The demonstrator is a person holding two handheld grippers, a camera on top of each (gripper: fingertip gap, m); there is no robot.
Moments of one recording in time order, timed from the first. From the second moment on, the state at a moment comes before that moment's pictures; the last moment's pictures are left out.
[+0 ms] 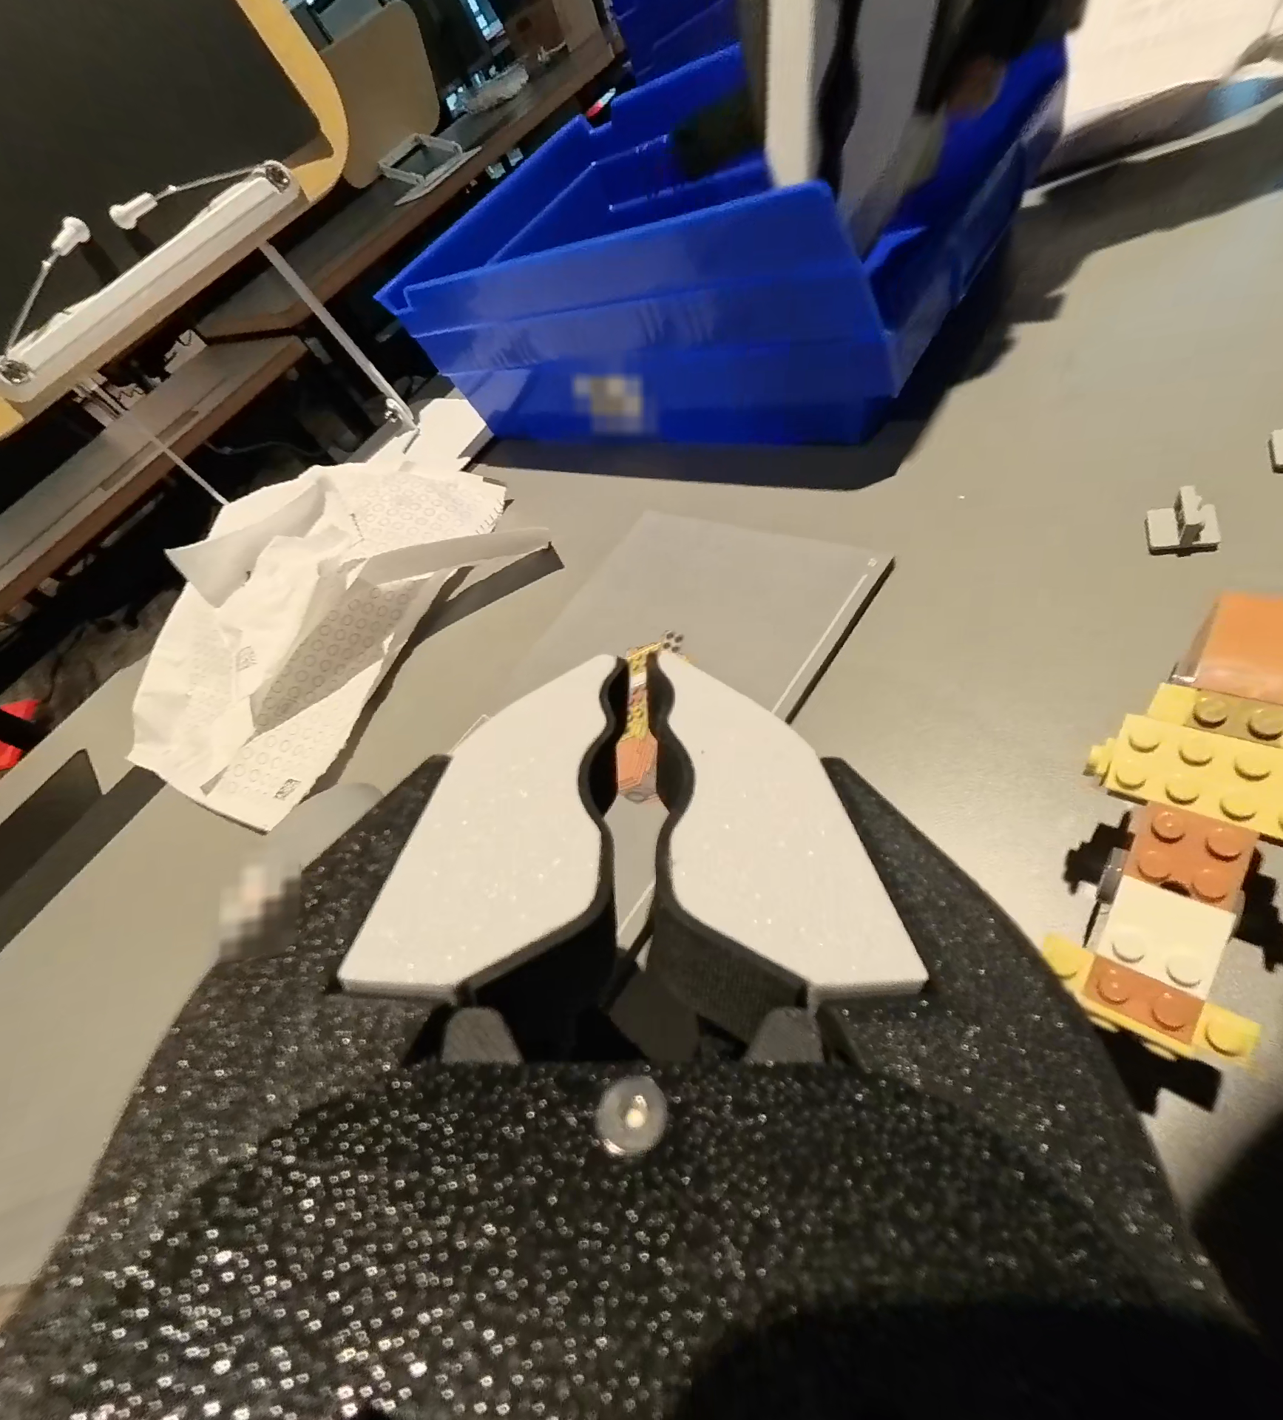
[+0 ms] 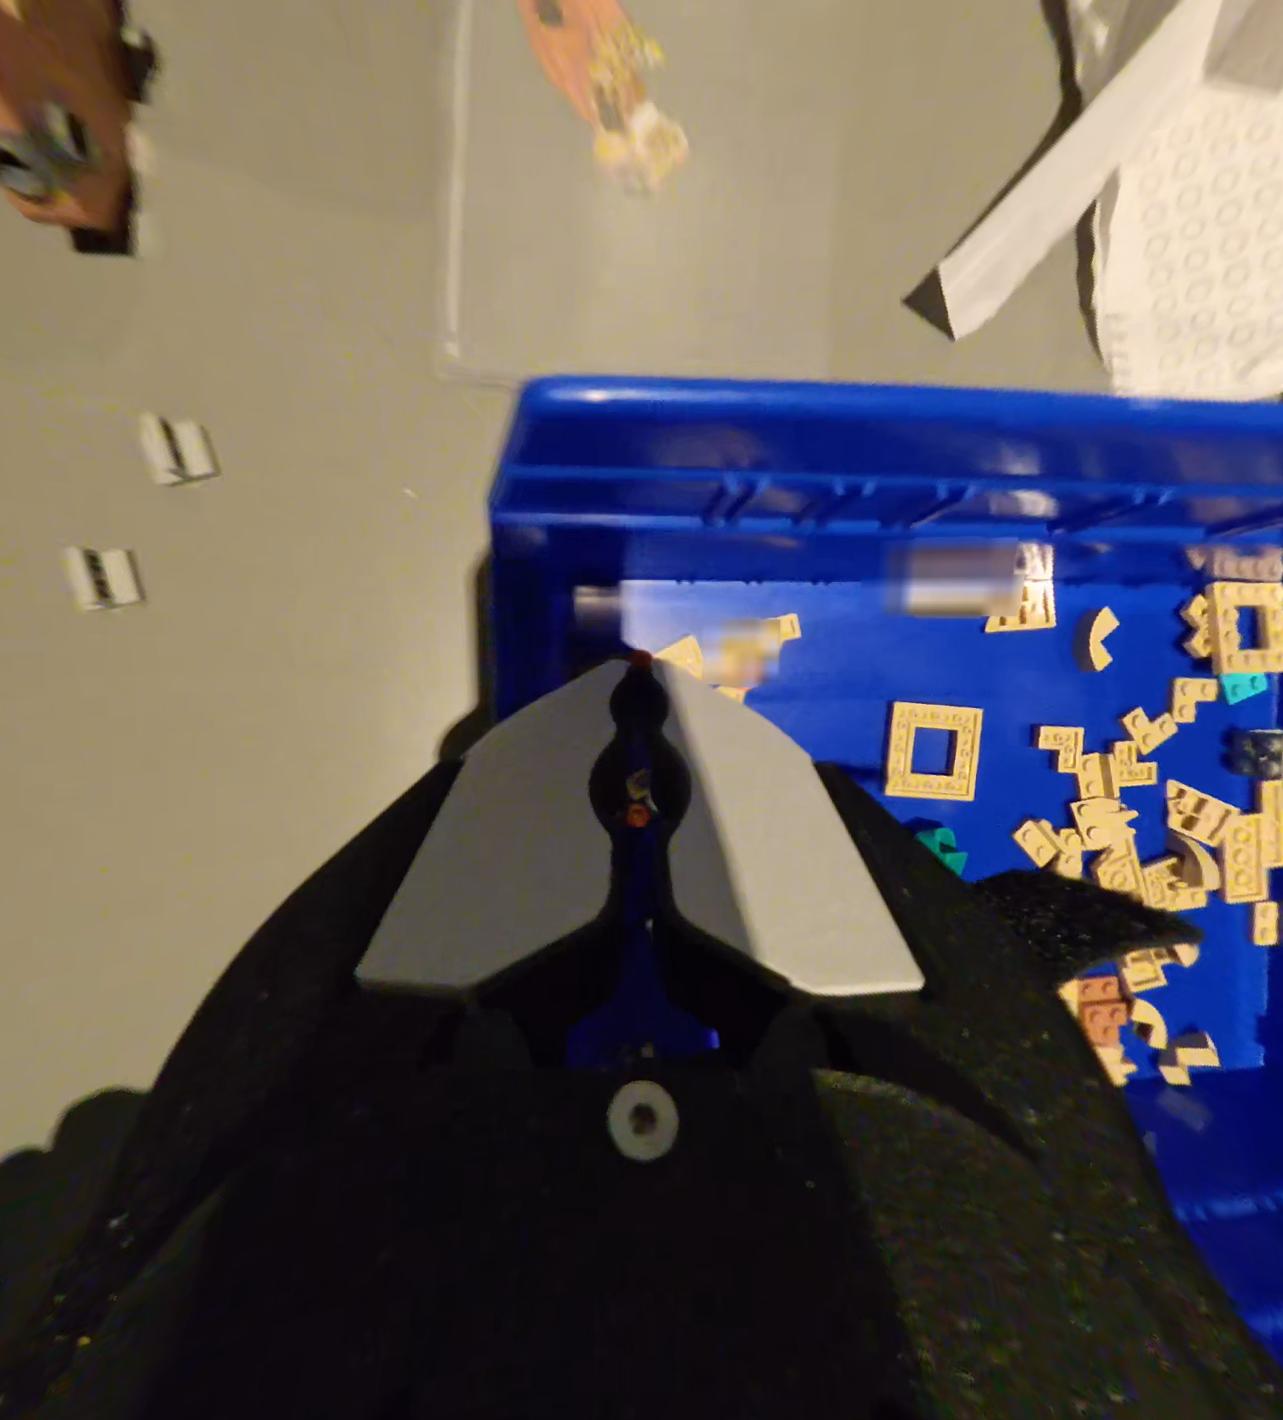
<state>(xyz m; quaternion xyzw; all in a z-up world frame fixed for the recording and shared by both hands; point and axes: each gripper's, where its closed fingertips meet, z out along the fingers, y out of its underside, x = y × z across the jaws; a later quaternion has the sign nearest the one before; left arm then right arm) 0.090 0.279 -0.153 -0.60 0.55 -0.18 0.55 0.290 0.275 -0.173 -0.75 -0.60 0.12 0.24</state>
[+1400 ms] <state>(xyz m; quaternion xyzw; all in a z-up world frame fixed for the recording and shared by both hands) 0.099 0.260 -0.144 -0.57 0.57 -0.19 0.55 0.208 0.152 -0.193 -0.74 -0.55 0.30 0.24</state>
